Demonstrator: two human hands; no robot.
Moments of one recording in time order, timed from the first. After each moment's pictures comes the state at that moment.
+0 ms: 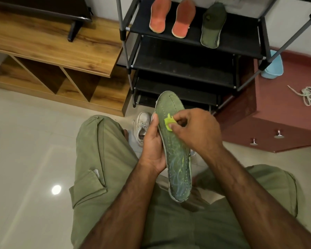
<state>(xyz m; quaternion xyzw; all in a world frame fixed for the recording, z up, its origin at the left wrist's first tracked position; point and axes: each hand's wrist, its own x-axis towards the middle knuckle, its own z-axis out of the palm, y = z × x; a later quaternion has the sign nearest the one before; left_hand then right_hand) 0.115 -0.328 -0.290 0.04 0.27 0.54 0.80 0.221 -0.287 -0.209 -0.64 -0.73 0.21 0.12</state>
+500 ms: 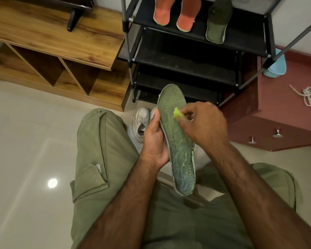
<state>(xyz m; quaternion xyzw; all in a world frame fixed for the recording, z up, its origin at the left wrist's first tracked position) 0.112 -0.327 -0.287 0.02 0.26 0.55 0.80 0.225 -0.280 -0.206 -0.65 -0.73 0.16 0.10</state>
